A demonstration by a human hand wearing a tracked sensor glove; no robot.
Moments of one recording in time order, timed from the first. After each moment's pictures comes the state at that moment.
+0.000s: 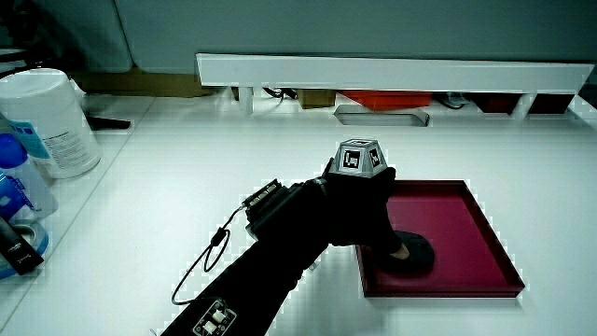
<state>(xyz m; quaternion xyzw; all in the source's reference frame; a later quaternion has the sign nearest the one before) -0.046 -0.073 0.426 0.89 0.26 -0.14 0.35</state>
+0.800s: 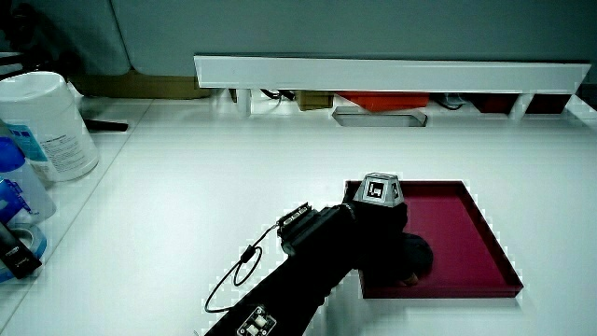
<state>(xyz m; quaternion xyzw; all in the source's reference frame) -0.006 -0.065 0.488 0.87 0.24 -0.09 0.41</state>
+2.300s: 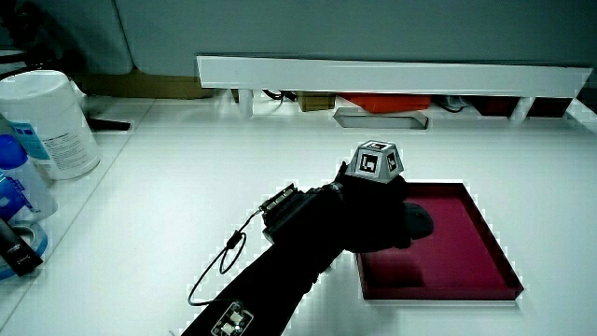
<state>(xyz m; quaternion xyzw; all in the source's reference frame) -0.019 -0.069 0.435 0.90 0.28 -0.11 0.31</state>
